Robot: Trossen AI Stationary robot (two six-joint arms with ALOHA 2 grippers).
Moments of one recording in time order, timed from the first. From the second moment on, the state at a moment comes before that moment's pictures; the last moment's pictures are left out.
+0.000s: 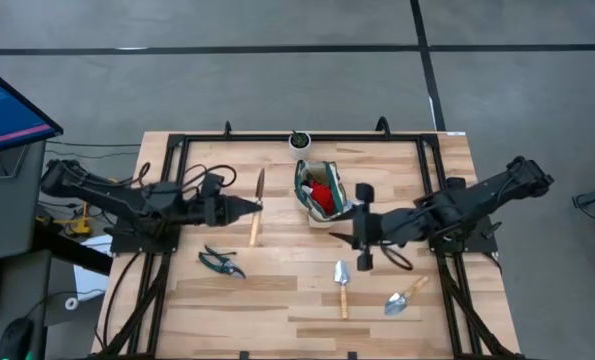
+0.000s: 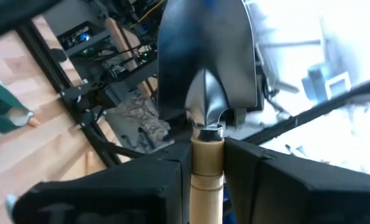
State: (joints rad) left arm -0.28 0.94 0.71 0.36 -0.34 -1.12; right arm 0.43 1.32 1.29 -0.49 0.52 -0.07
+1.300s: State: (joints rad) left arm -0.11 1.10 0.71 0.37 -0.12 -1.79; right arm 0.35 1.70 1.63 -0.38 0.54 -0.74
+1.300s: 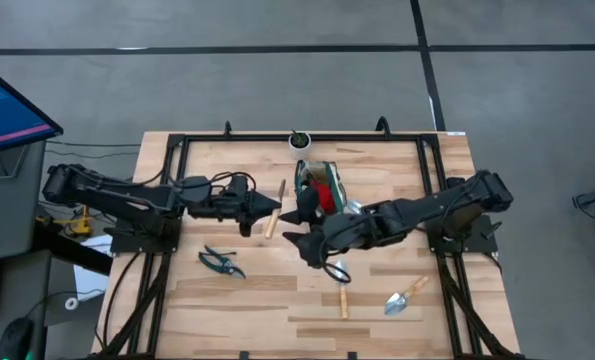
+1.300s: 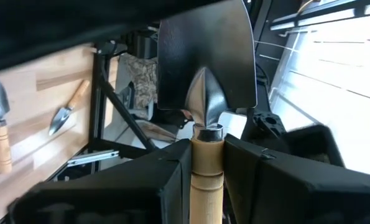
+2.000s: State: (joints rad) left arm -0.11 1.10 0.71 0.37 -0.12 -1.80; right arm 0.32 1.74 1.67 -0.35 0.46 -0.74
